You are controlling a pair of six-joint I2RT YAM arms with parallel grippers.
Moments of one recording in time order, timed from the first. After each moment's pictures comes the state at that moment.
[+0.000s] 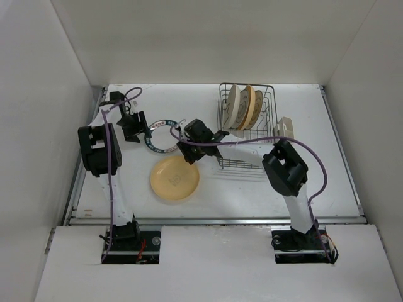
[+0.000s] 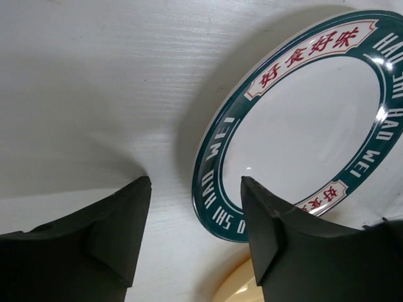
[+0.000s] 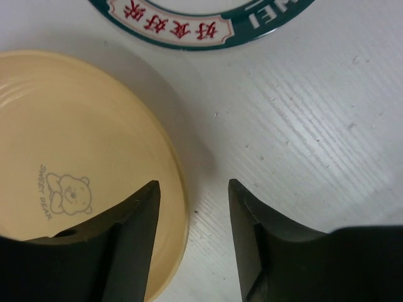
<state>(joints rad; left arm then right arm) 0.15 2.15 1.65 -0.80 0.37 -0.14 0.86 2.09 1.57 -0.33 -0.04 0.11</state>
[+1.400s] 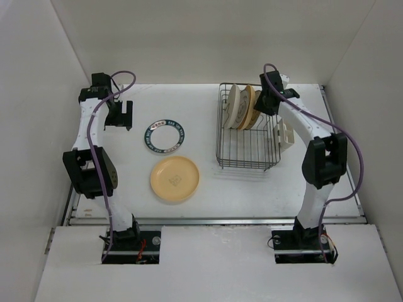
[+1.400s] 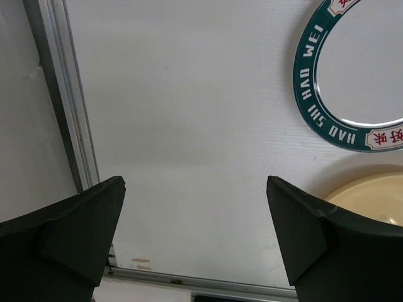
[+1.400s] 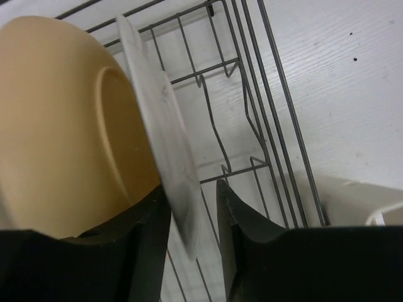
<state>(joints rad) 0.15 1.80 1.73 -1.05 -0.05 0.15 0.27 1.91 1.73 -0.65 0.32 0.60</state>
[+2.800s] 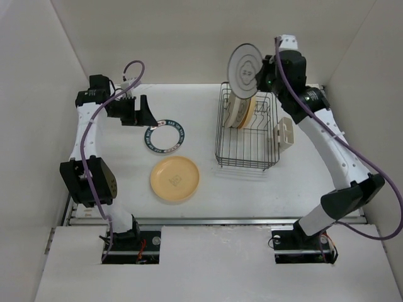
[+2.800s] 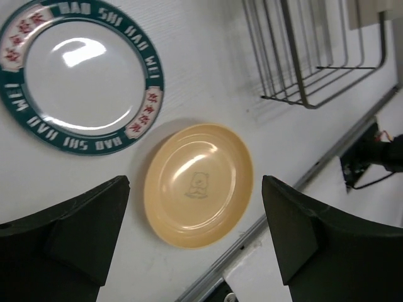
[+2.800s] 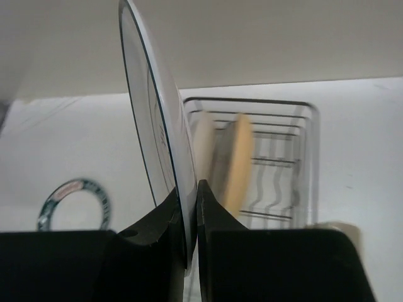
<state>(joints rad) 0.14 1.69 1.68 -1.10 0.76 0.23 0.42 1.57 1.88 -0.60 0.35 0.28</state>
